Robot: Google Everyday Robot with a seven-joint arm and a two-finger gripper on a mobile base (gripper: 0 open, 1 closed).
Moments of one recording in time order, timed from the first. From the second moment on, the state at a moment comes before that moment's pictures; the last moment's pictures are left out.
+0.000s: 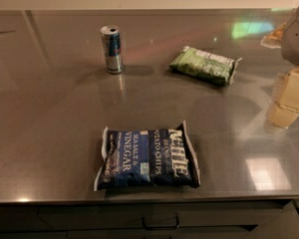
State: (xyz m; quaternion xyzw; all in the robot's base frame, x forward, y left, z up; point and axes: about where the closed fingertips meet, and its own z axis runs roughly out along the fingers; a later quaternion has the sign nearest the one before) arm 0.438 -0.217 0.976 -0.60 0.78 -0.03 0.16
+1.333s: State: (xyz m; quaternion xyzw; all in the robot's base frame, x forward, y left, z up) arm 0.497 -0.152 0.979 -0.61 0.75 0.00 0.25
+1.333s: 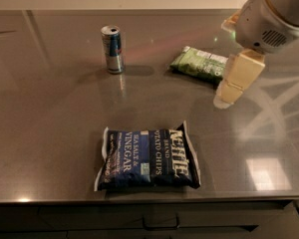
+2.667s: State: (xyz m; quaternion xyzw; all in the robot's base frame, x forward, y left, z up) arm 0.629 -0.049 0.969 -0.55 0.75 0.12 0.36
